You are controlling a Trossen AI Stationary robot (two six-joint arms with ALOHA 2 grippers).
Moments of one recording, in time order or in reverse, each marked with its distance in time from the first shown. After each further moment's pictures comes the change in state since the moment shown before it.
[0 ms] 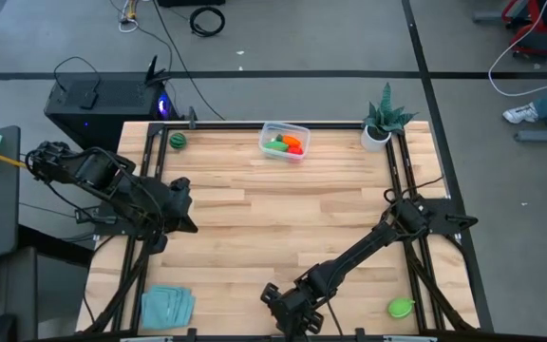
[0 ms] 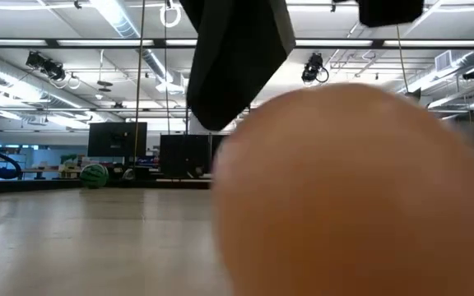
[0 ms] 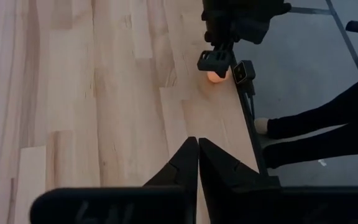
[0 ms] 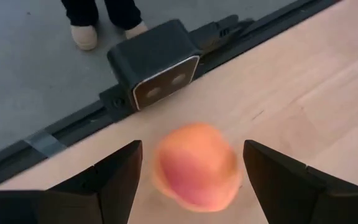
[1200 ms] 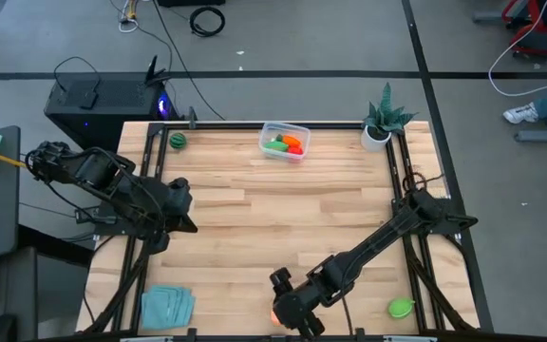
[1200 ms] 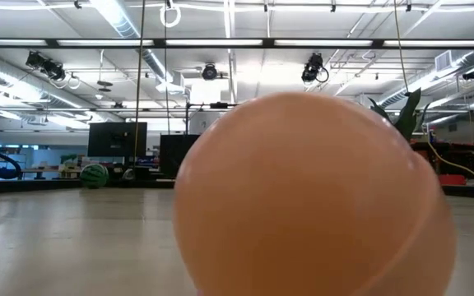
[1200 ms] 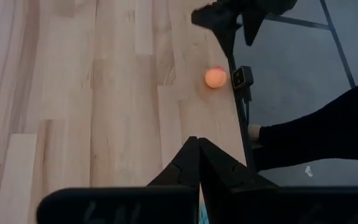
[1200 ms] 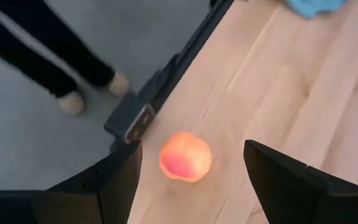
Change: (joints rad) left arm 0.000 0.000 0.000 -0.001 0.000 -0.095; right arm 0.022 -0.160 0.064 -0.145 0.133 0.483
